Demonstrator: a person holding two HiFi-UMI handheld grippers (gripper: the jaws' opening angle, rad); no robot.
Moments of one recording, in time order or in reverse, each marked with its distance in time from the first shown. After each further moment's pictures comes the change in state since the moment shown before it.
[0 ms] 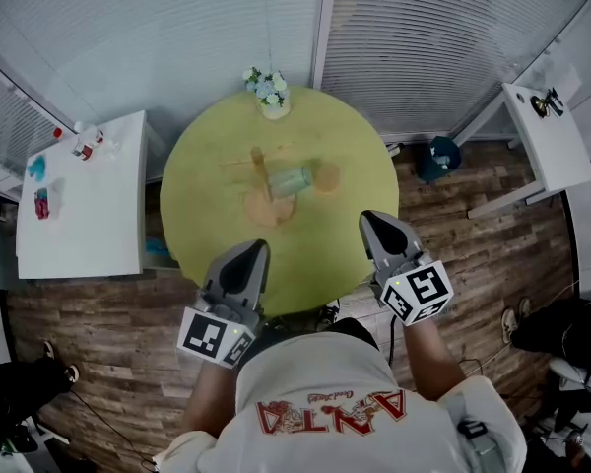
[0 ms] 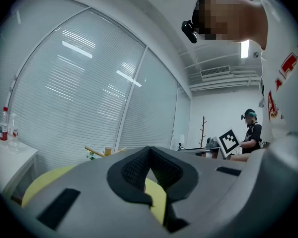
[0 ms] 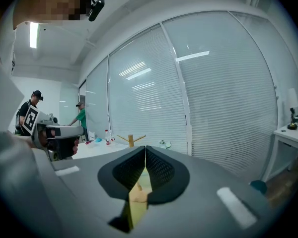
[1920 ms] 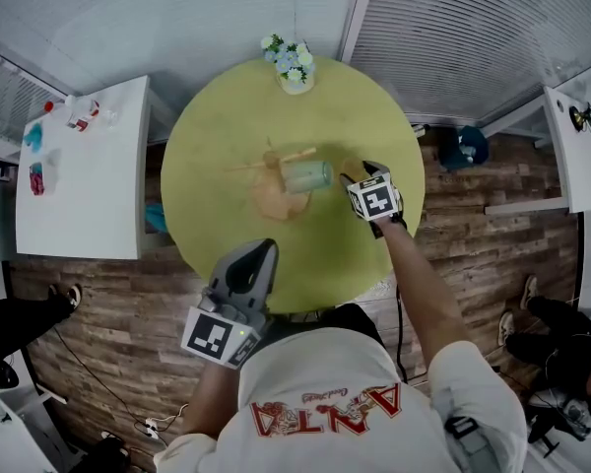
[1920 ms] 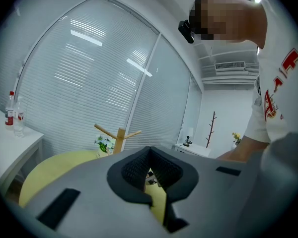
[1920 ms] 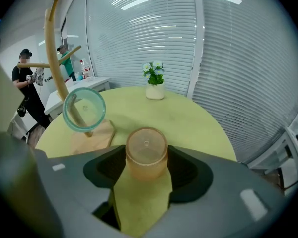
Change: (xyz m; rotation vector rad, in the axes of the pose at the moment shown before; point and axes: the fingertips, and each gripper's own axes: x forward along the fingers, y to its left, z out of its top) left arm 0.038 0.046 -0.047 -0.086 0.116 0.089; right arm 0.208 -0.134 -0.247 -0.093 0.711 -0.047
